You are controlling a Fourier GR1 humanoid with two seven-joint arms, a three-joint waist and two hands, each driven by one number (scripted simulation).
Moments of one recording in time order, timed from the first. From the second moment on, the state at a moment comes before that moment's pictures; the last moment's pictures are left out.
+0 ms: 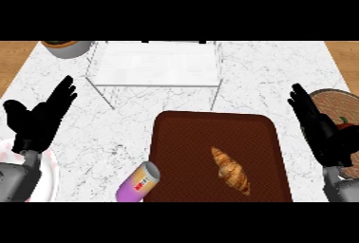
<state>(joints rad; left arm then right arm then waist) -0.21 0.53 -0.17 -1.42 0.33 0.15 0.14 -0.12 -0.49 0.20 -1.55 -0.28 -0.19 0.06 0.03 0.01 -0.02</state>
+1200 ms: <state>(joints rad) -0.05 0.36 -0.16 -1.31 0.36 0.17 0.21 -0.19 -0.75 0.16 -1.22 -0.16 0.44 -0.42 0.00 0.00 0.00</state>
